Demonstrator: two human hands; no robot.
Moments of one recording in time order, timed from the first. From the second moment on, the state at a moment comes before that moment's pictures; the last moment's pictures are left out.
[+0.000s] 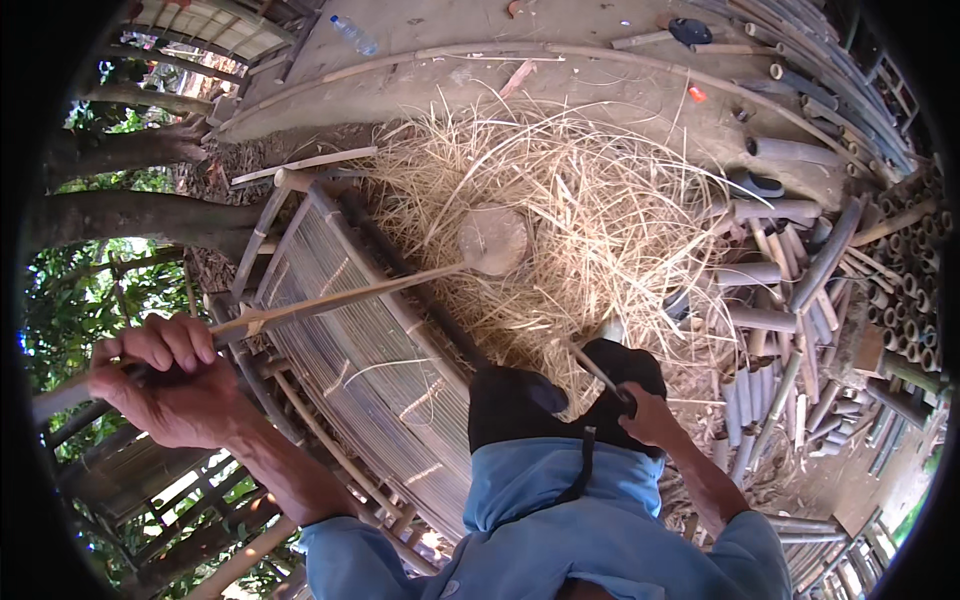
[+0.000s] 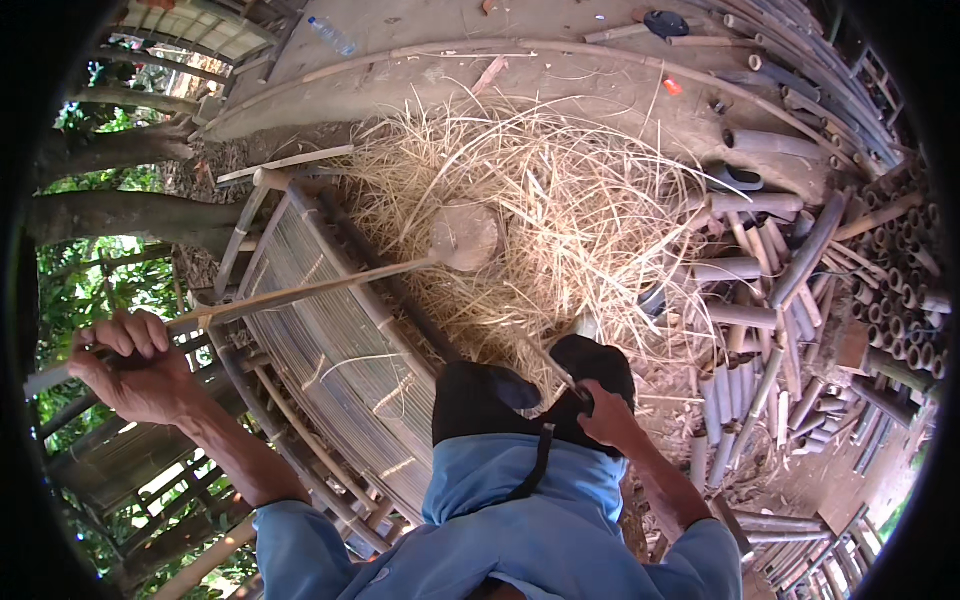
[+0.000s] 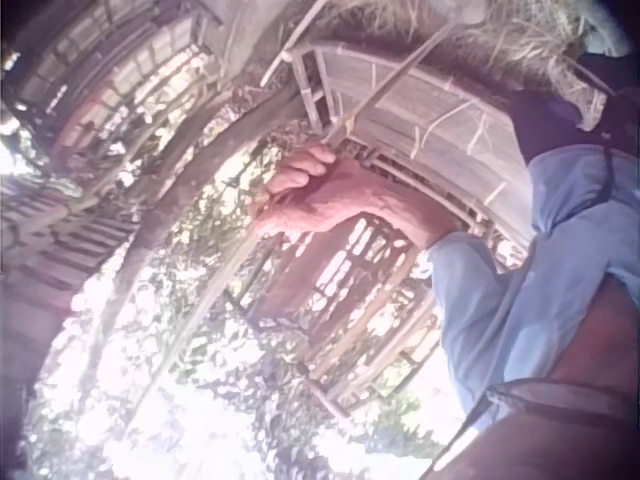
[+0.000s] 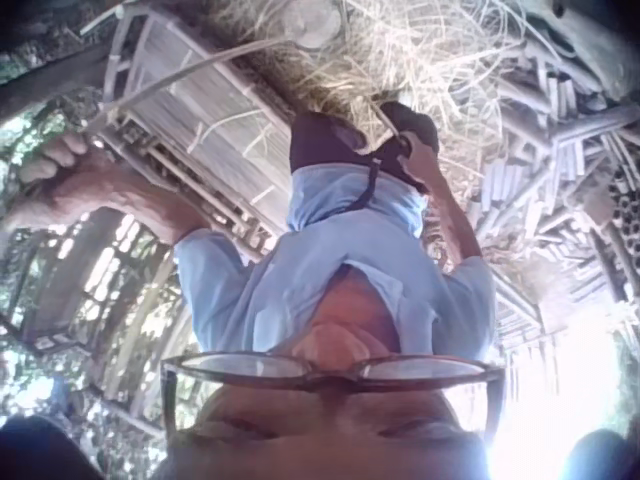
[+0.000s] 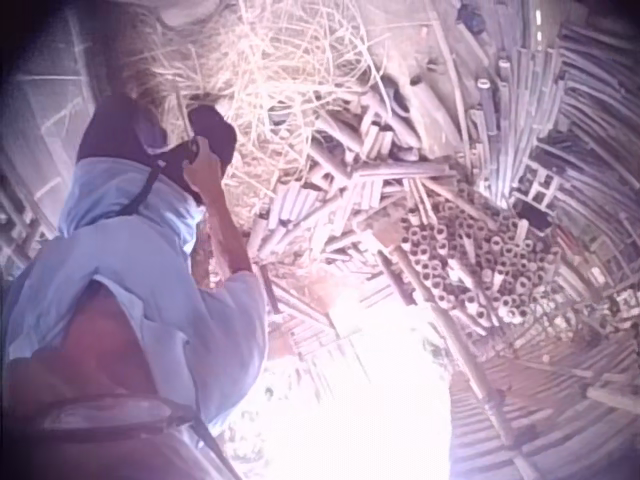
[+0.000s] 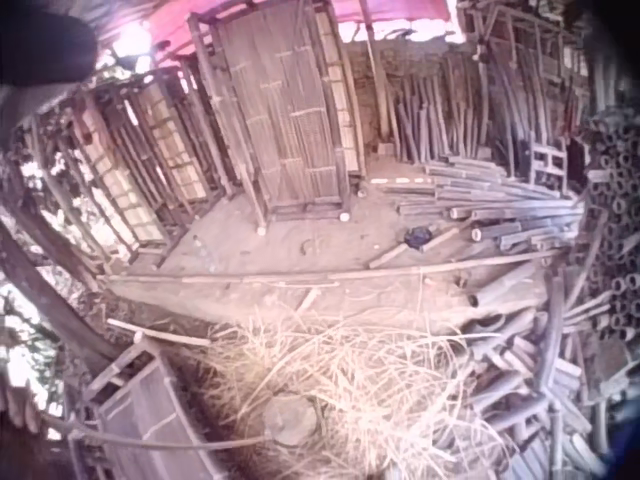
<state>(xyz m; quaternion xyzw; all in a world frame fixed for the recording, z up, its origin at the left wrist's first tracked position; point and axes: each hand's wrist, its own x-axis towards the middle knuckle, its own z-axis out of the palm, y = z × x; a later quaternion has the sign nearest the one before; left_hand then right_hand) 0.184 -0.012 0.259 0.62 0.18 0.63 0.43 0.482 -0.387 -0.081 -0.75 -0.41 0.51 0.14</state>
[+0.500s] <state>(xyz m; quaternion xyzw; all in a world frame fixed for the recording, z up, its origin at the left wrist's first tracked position) 0.117 0.014 0.066 0.67 0.06 0.62 0.42 0.375 -0.197 -0.286 -0.74 -0.44 0.37 0.34</state>
